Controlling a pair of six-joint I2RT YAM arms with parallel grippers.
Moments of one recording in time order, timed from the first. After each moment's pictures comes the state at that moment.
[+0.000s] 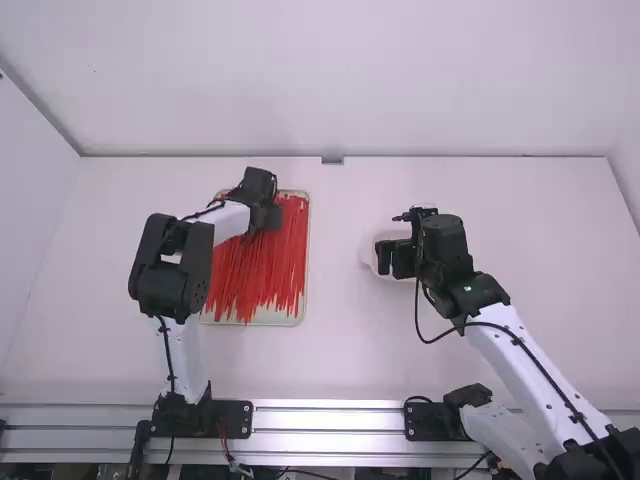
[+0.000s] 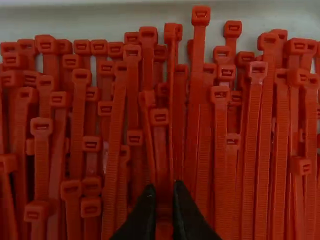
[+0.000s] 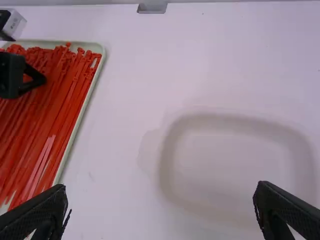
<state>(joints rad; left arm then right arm) -0.16 2.08 1.30 -0.25 -0.06 -0.14 0.34 1.10 0.75 -0.36 -0.05 0.18</state>
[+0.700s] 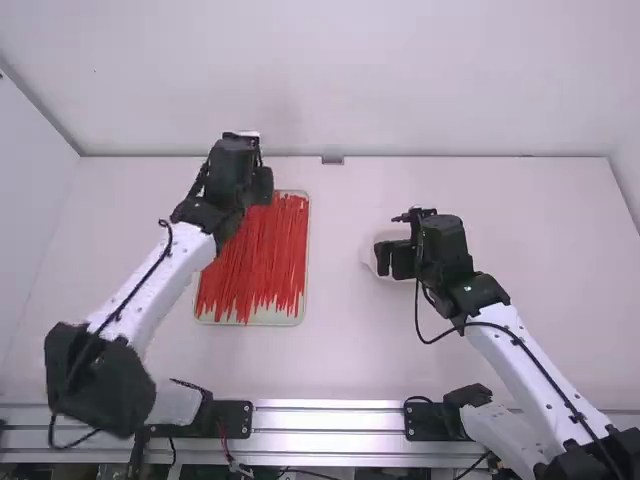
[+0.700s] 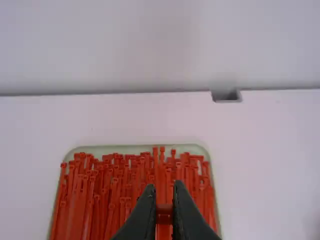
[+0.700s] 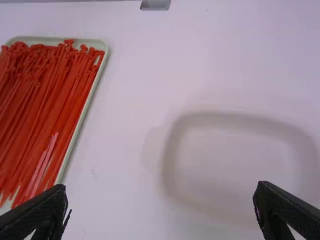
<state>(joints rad) -0.26 1.45 1.21 -0.34 -0.19 -0.16 0.34 1.10 0.75 -0.37 -0.06 0.18</state>
